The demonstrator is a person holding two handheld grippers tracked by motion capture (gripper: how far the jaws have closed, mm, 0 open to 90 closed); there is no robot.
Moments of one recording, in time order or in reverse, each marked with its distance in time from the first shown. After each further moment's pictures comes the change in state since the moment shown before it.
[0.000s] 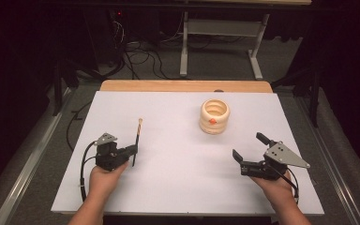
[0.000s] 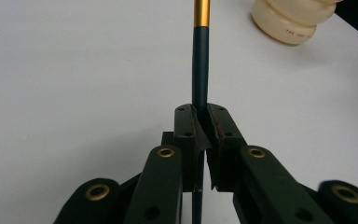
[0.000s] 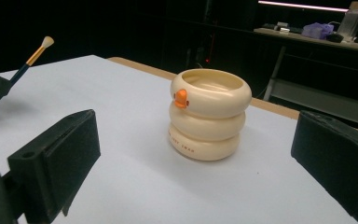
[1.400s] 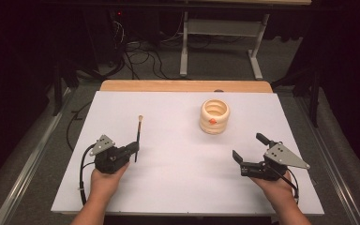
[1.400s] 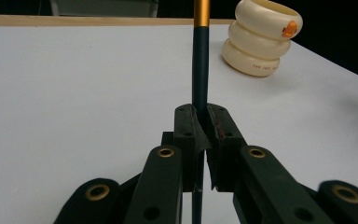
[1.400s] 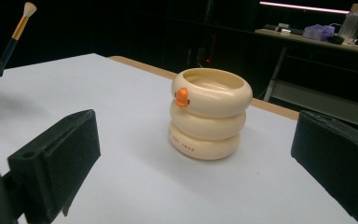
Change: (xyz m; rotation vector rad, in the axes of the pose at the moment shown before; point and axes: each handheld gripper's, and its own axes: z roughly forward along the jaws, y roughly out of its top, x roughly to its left) left arm -0.014 -0.005 -0.009 -0.177 -0.036 0.124; right arm 0.000 -0.001 0.000 0.000 0.007 -0.013
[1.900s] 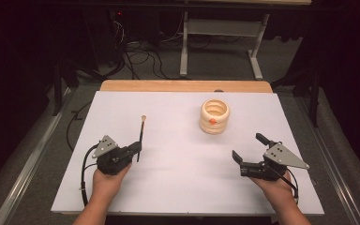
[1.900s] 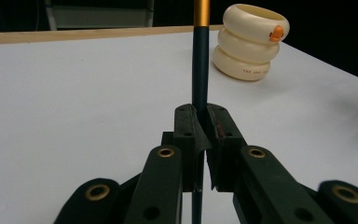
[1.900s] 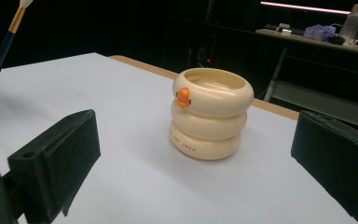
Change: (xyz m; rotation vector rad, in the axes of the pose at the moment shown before) left arm -0.011 0.003 0.001 -0.019 -0.011 0.045; right arm 0.001 0.000 0.000 0.001 0.000 -0.005
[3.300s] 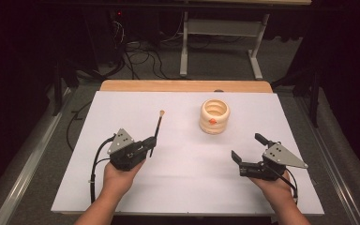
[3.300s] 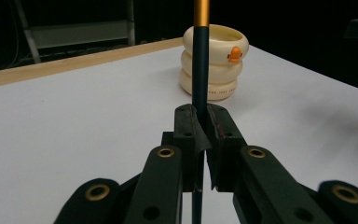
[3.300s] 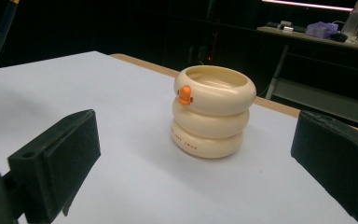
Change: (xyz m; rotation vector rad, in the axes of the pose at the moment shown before) left arm -0.041 0.036 0.017 -0.013 -0.052 0.097; right arm 0.001 -0.001 0.002 0.009 0.005 0.002
